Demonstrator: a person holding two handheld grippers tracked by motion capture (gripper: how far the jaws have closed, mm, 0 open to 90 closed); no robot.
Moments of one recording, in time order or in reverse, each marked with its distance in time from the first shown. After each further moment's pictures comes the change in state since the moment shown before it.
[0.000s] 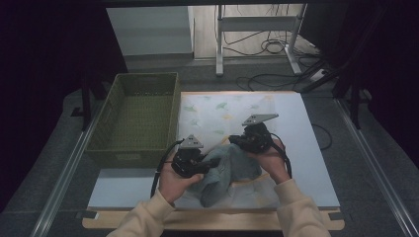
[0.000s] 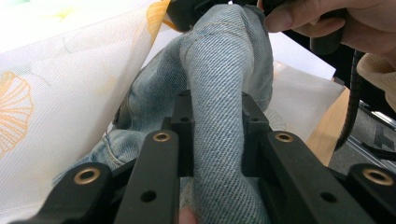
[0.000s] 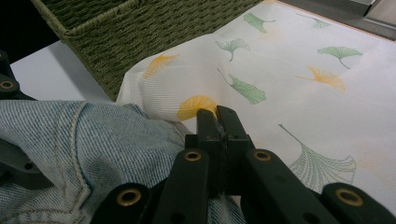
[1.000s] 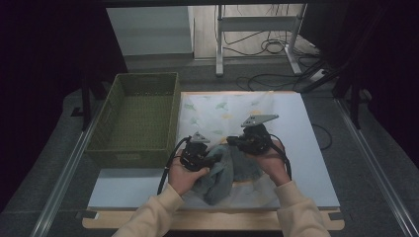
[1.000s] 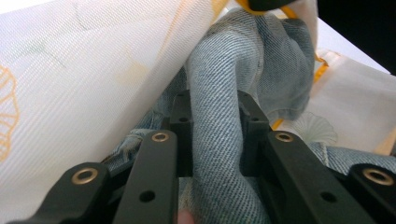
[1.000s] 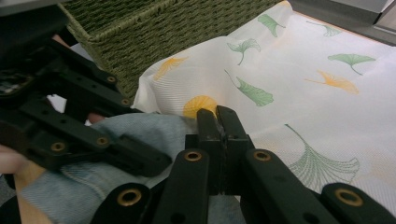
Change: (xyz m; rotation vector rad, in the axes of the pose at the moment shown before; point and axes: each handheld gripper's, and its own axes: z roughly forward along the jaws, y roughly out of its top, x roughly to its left) left arm 0.019 0.002 0.040 0.058 0.088 -0.075; right arm 0.010 0.003 -0.006 -0.018 0.031 -0.019
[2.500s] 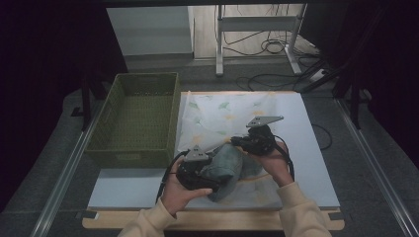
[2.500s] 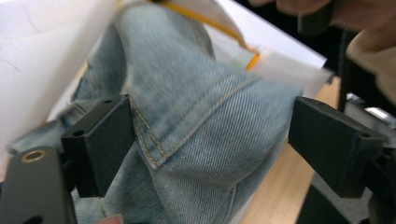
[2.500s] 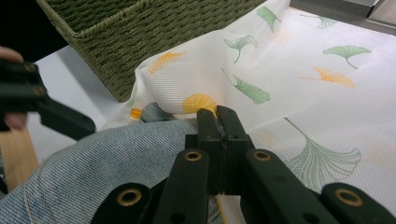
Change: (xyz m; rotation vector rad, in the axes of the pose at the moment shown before) left arm -0.036 -0.029 -0.024 -0.065 -0.085 0.110; right arm -0.010 -0.010 -0.003 -0.006 -0.016 0.038
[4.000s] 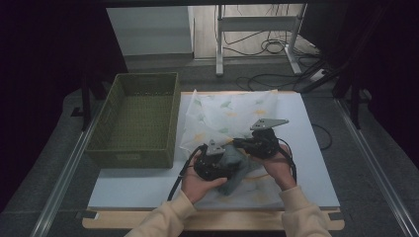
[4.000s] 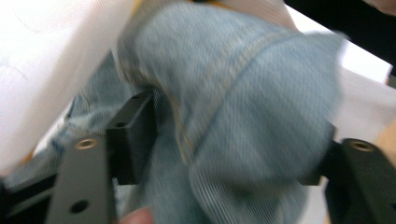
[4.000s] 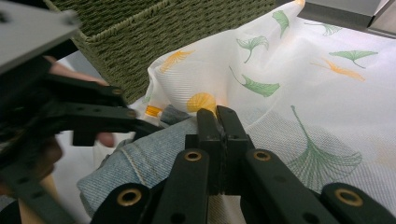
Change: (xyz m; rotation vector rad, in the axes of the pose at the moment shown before) left arm 0.005 0.013 0.045 0.010 0.092 0.011; right arm 0.002 -0.007 -0.009 -0.042 0.014 -0.003
